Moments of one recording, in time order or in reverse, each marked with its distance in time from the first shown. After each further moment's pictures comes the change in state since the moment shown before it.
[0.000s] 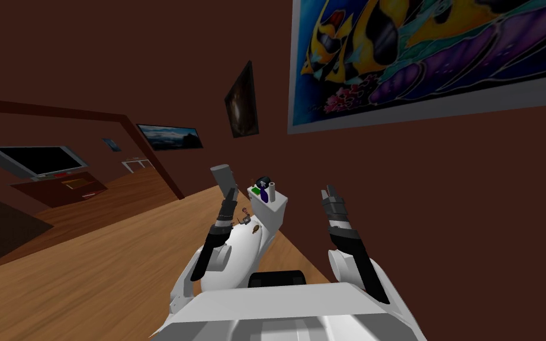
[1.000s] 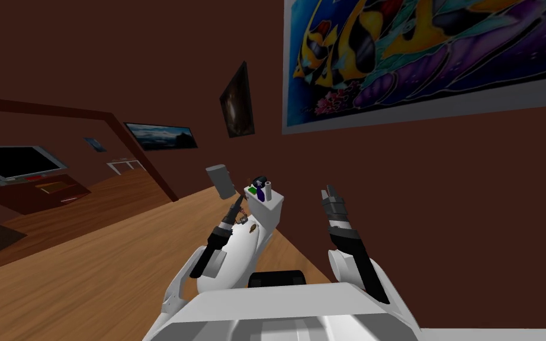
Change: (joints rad) left arm -0.007 0.148 -0.044 0.106 -0.104 0.119 0.029; right arm 0.000 0.000 0.000 0.000 0.000 0.000 0.000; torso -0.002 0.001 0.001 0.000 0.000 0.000
